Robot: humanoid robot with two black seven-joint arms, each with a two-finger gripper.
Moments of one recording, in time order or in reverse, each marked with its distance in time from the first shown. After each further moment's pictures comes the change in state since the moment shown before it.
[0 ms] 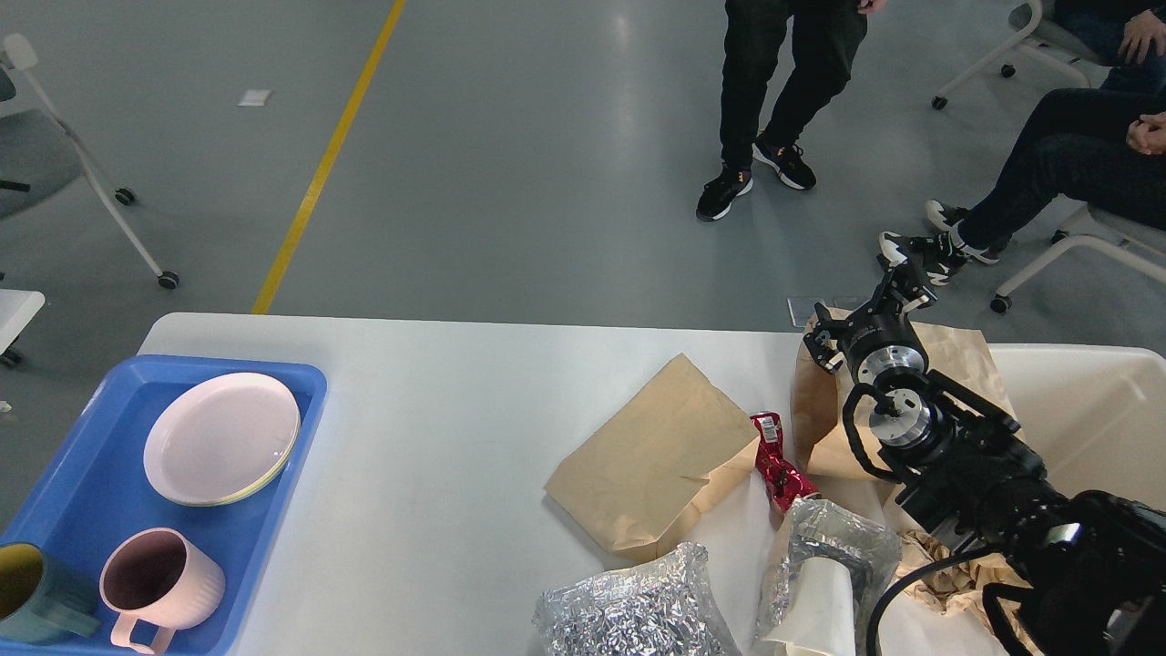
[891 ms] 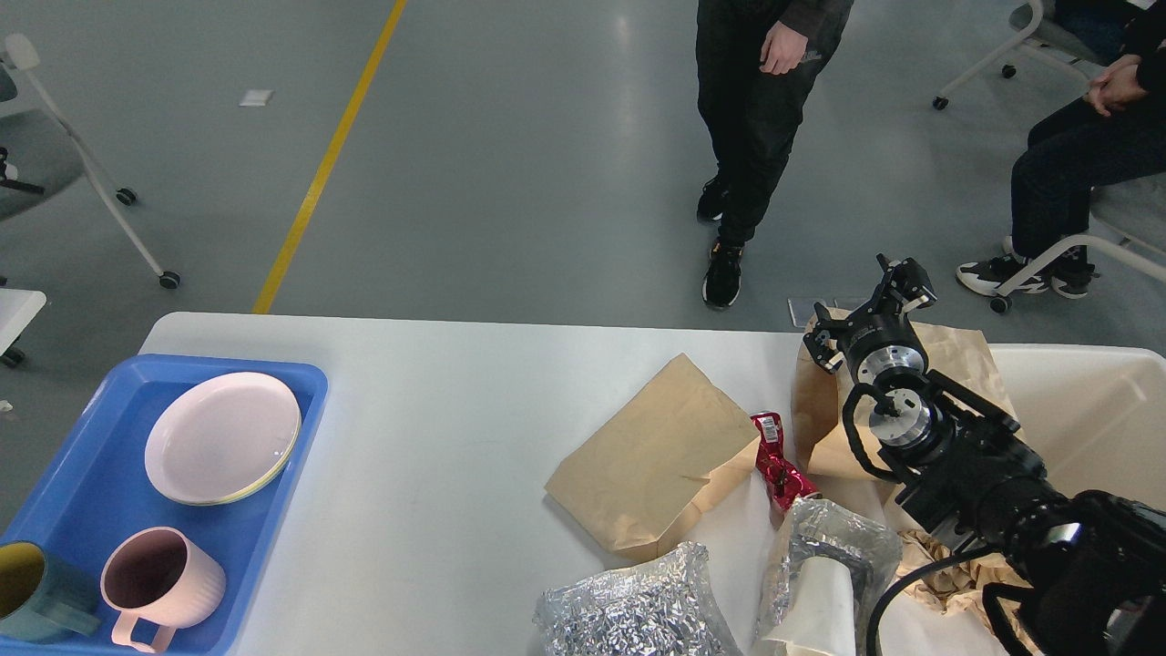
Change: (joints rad) left arm 0.001 -0.016 0.078 0.004 0.017 0.000 0.009; right arm 0.000 0.000 0.000 0.000 0.000 -0.001 0.001
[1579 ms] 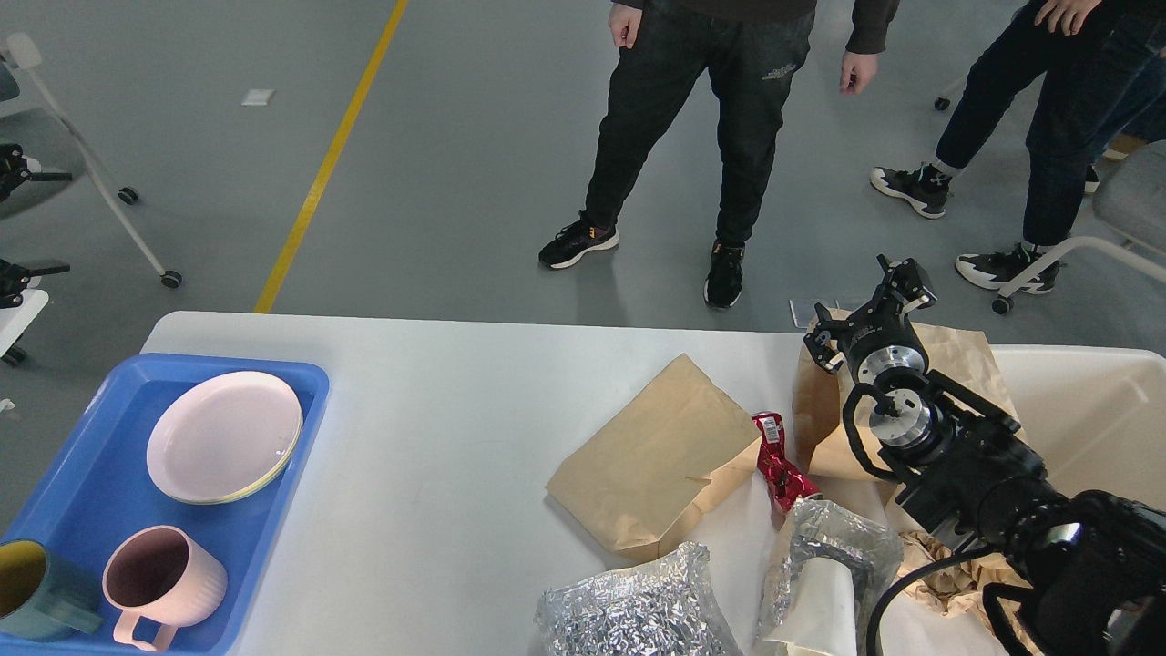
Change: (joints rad) left arm 0.137 -0.028 -0.172 -0.003 -0.034 0.000 -0.267; right arm 0.000 0.000 0.000 0.000 0.000 0.001 -0.001
